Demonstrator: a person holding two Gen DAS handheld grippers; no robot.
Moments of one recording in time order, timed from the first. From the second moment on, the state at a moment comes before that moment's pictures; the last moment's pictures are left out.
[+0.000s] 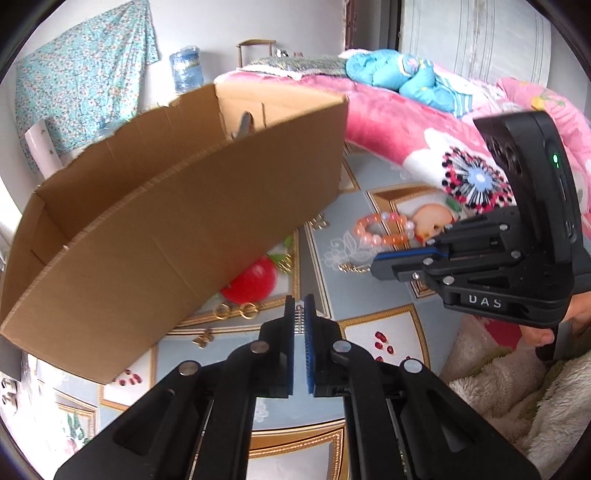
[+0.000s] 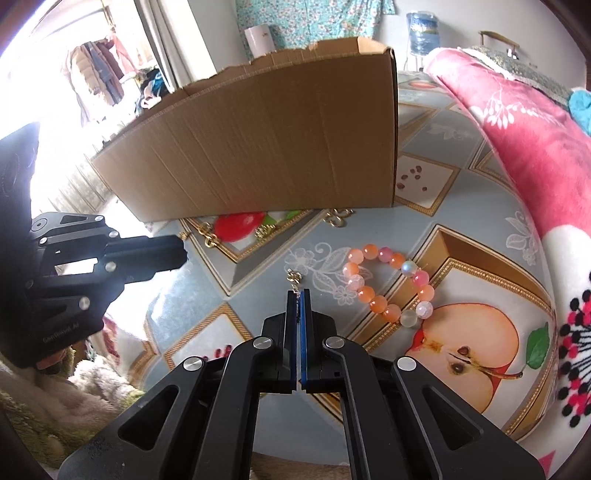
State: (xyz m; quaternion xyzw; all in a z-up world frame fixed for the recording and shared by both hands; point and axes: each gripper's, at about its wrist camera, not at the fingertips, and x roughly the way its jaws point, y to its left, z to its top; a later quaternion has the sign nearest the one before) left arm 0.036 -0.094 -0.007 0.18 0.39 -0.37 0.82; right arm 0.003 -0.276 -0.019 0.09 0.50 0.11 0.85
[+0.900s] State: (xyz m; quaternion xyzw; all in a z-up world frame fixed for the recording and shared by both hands) left arm 0.177 -0.028 0.083 0.08 0.39 -0.31 0.86; right arm 0.140 -0.259 0.101 0.13 0.37 0.25 0.89
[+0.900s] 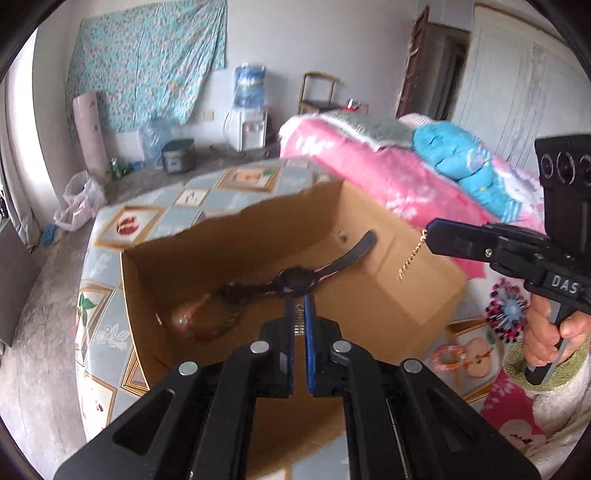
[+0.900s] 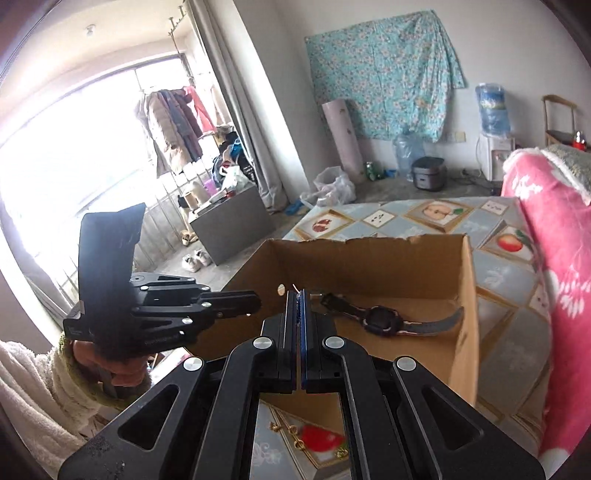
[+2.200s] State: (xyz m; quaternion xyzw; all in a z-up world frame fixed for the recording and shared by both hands) left arm 0.199 -0.030 0.049 0.15 0.45 -0.23 0.85; right arm 0.171 -0.230 0.069 0.12 0.43 0.19 0.88
